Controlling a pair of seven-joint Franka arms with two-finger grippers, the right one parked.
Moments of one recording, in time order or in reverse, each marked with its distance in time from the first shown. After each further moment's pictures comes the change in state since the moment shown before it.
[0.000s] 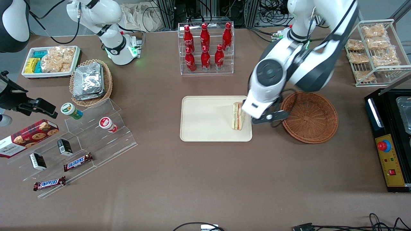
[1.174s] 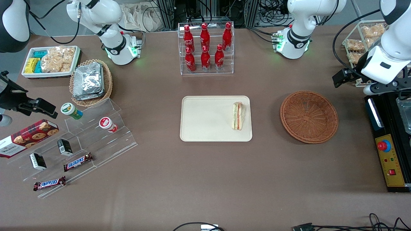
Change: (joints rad) arm -0.039 -0.390 0.539 -0.127 -0.125 -0.106 0.543
